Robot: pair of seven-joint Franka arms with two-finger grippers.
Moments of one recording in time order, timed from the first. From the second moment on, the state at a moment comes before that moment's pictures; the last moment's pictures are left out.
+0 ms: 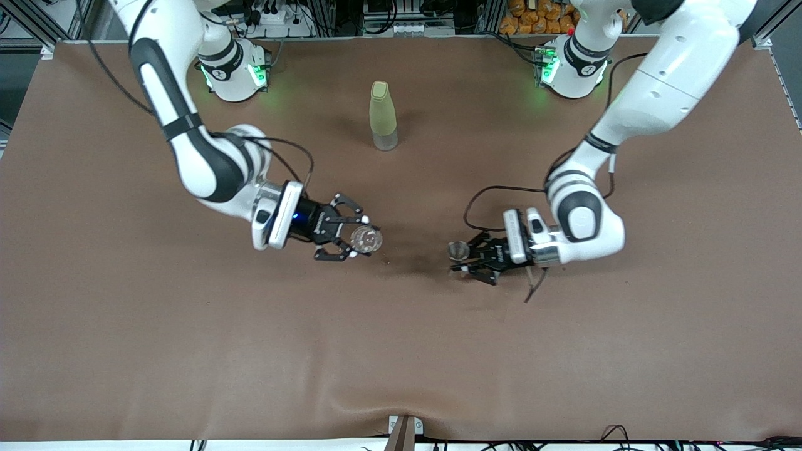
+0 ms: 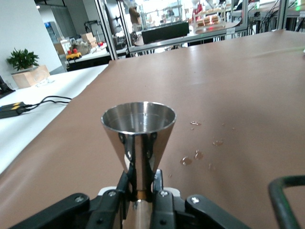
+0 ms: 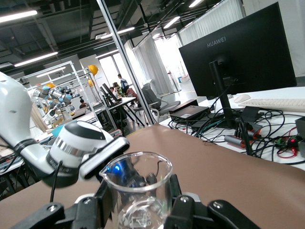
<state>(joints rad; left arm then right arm) -0.01 0.73 -0.44 -1.78 -1.50 2.36 2.62 0.41 0.38 0.09 -1.93 2.14 2.25 -2.13</state>
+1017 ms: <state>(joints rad) -0.15 0.79 -0.43 -1.68 -1.71 2.49 2.67 0.58 0.38 0.09 -1.94 2.49 2.41 -2.07</state>
